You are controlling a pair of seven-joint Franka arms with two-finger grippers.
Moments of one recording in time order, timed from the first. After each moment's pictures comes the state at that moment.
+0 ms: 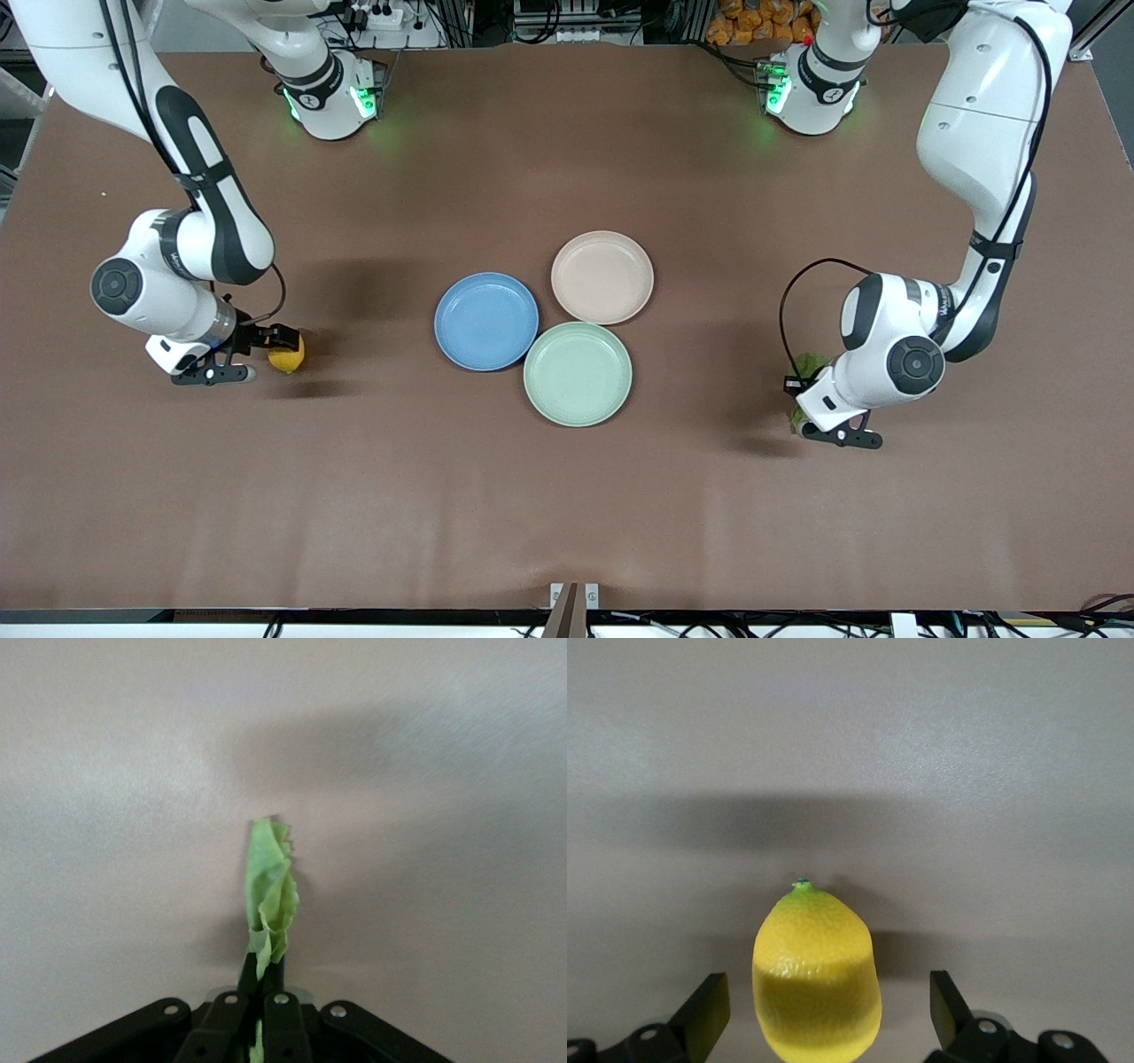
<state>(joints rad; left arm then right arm) -0.03 0.69 -0.18 -1.65 0.11 2.27 -0.08 -0.02 0.41 -0.03 -2.11 0.07 2.46 -0.16</state>
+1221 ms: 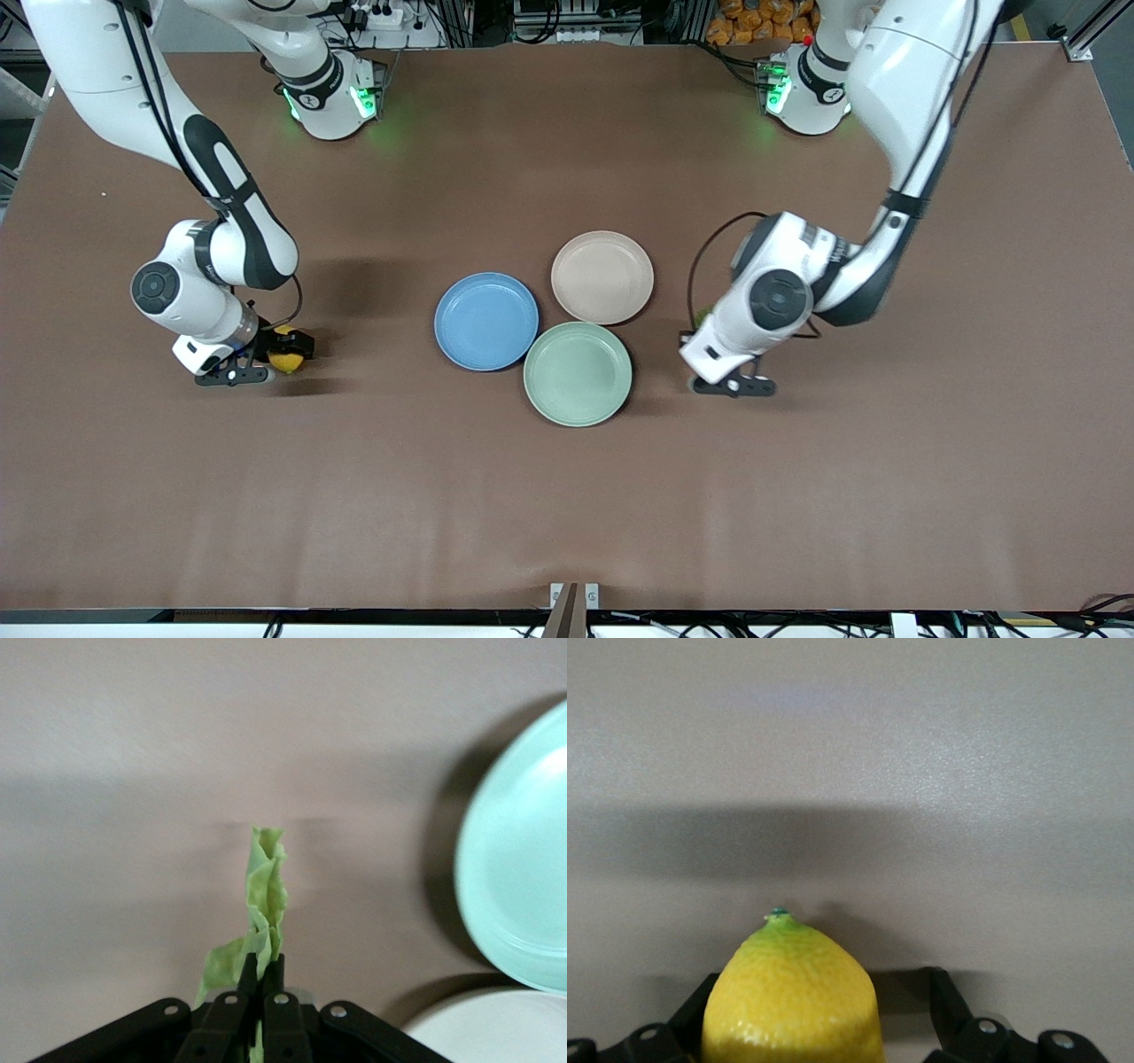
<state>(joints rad) -0.26 0.59 -0.29 -1.69 0.11 2.16 -0.54 -0.01 0.50 -0.03 -2.16 0.07 2.65 -0.16</state>
